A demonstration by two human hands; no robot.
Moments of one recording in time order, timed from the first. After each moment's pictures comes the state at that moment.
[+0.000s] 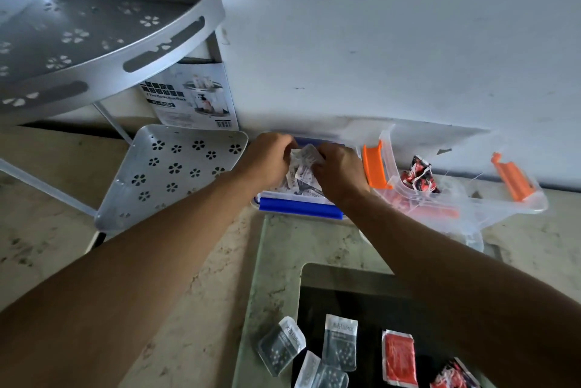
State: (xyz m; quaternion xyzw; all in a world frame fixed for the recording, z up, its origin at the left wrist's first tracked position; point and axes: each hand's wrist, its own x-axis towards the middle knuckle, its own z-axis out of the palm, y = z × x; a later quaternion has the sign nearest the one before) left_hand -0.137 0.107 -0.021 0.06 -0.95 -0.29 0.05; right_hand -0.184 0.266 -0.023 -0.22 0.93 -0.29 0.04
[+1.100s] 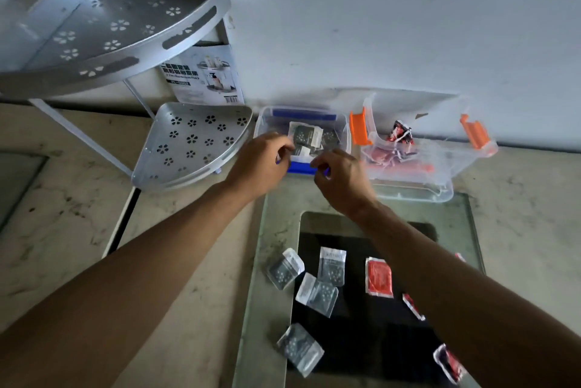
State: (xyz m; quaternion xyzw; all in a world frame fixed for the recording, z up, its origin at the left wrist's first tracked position) left_hand -0.033 0.144 0.011 0.01 -0.94 -0.31 0.14; right_hand -0.085 0.329 0.005 -0.28 0.90 -0.33 0.05
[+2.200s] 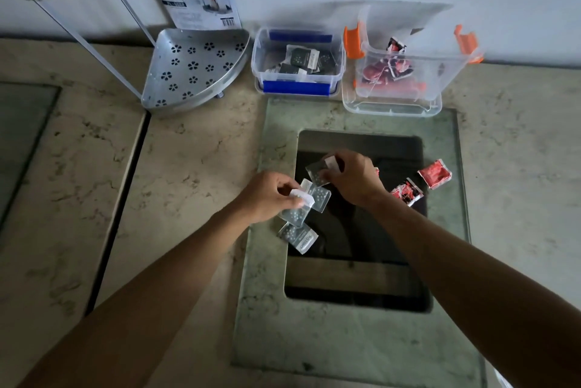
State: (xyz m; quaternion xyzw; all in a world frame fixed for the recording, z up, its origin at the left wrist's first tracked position) left_hand 0.155 0.229 -0.022 0.12 -0.85 -0.48 -0.18; right_hand 0.044 0.419 -0.031 -0.15 0.91 -0.33 0.22
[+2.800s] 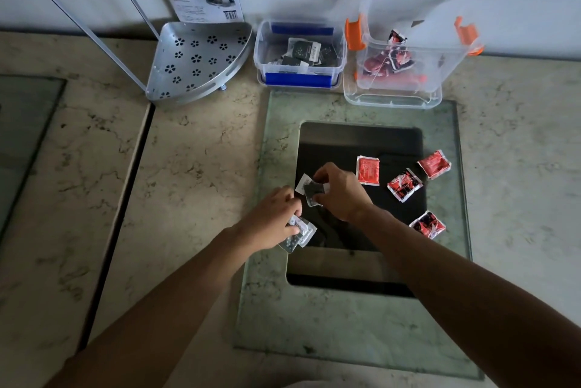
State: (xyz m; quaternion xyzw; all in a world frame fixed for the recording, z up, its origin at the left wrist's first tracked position) left_hand 0.204 0.252 -0.045 -0.05 -0.95 -0.25 -0.18; right_hand 0.091 0.419 -0.040 -0.19 0.89 -0.29 0.29
